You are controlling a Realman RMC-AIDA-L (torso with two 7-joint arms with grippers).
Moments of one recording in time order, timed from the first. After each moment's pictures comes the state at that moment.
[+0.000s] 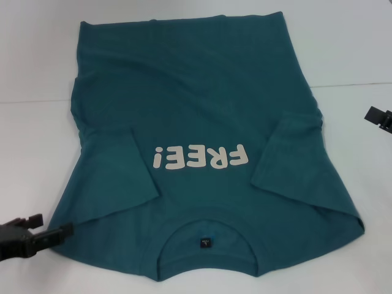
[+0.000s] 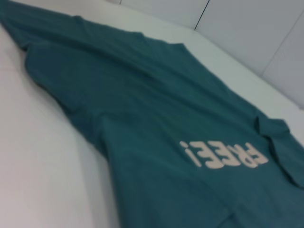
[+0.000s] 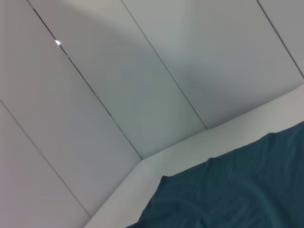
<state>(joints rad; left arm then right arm) -0.22 -2.17 0.69 0.97 2.03 1.36 -1.75 0.30 2.05 -0.52 -0.73 -1.65 -1.45 1.73</state>
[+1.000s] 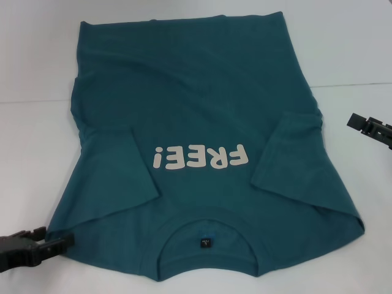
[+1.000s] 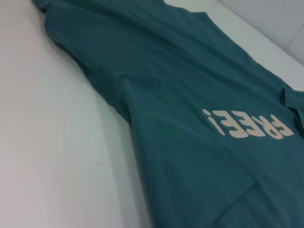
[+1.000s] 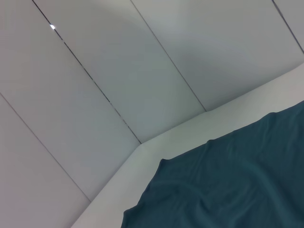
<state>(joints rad) -0.24 -2.17 0.69 0.90 2.09 1.28 -1.75 0.34 2.05 -0.52 -0.69 -1.70 -1.41 1.73</state>
